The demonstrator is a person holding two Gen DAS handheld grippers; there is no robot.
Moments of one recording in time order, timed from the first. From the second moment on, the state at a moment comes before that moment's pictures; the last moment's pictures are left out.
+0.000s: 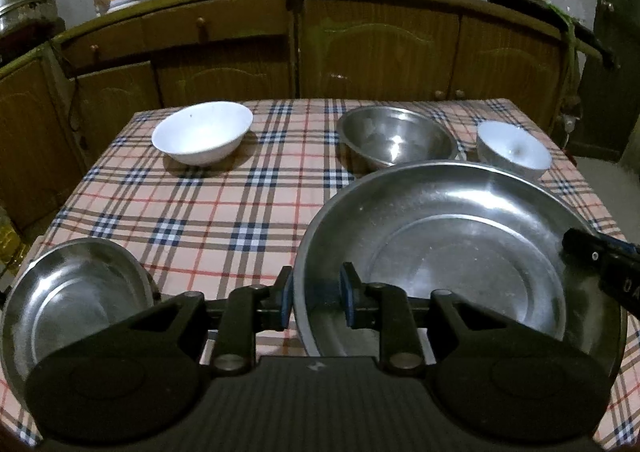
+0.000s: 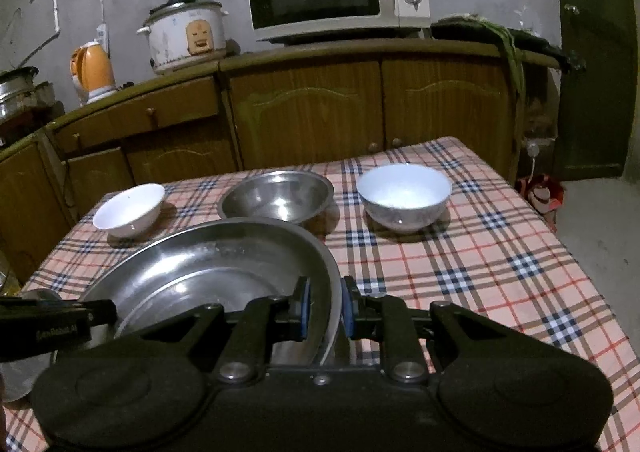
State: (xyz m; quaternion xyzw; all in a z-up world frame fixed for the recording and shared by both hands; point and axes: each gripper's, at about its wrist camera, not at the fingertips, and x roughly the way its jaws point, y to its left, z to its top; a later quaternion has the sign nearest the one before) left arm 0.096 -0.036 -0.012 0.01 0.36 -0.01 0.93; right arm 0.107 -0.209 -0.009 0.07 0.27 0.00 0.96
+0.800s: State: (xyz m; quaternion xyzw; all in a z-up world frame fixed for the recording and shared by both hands) left arm 0.115 -0.043 -0.058 0.03 0.39 -0.02 0.92; right arm 0.132 -0.213 -0.061 0.06 0.32 -0.01 0.94
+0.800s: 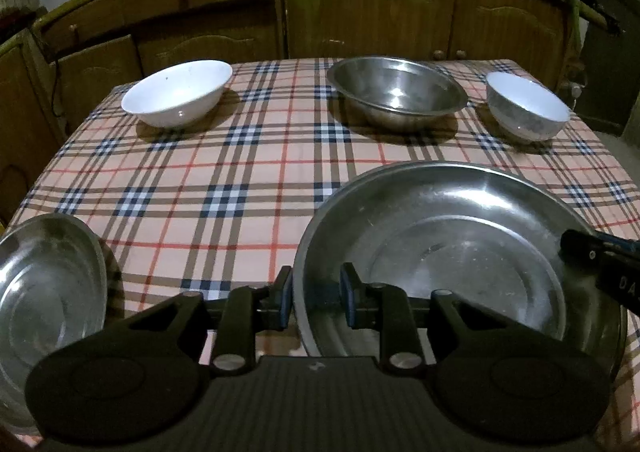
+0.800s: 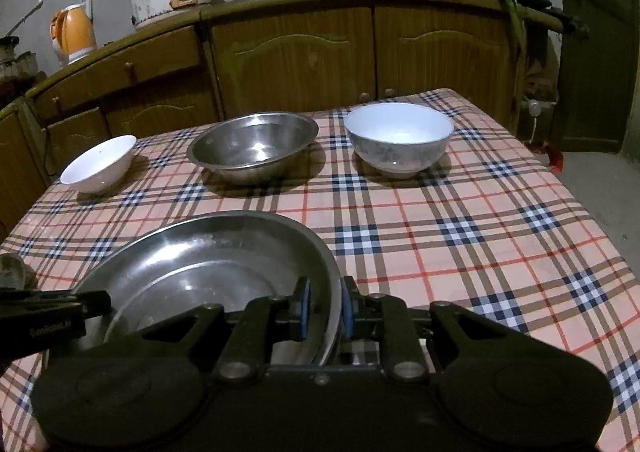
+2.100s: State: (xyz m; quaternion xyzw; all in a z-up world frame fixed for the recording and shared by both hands) left arm 0.098 -0.038 -0.026 0.00 0.35 -0.01 0.93; right arm 0.118 -0.209 -0.026 0.07 0.29 0.01 0.95
